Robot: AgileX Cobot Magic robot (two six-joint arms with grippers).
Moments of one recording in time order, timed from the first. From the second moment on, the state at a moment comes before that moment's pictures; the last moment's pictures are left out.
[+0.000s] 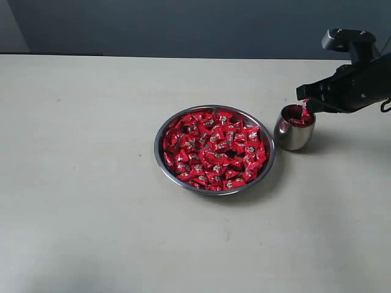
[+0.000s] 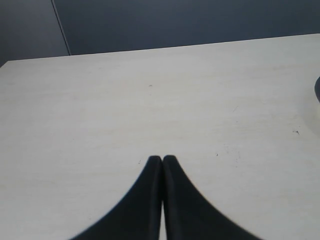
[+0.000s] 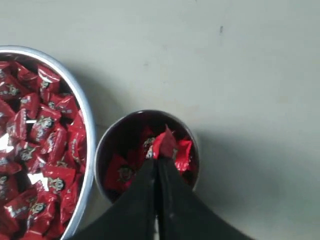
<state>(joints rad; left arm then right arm) 0.11 0.00 0.01 0.03 0.34 0.03 0.14 1.76 -1.01 0.78 0.47 -0.81</state>
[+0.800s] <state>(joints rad) 0.11 0.00 0.01 0.03 0.34 0.03 0.42 1.72 -1.03 0.92 0.47 -0.98</state>
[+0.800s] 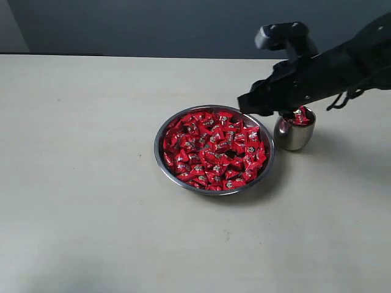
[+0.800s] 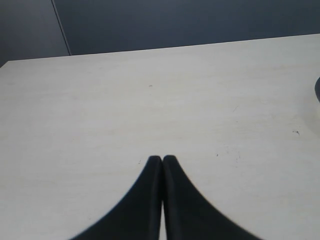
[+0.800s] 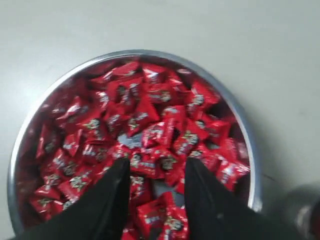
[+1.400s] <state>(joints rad) 0.11 0.00 0.01 0.03 0.34 0.03 0.54 2.07 -1.37 0.71 0.48 -0.74</state>
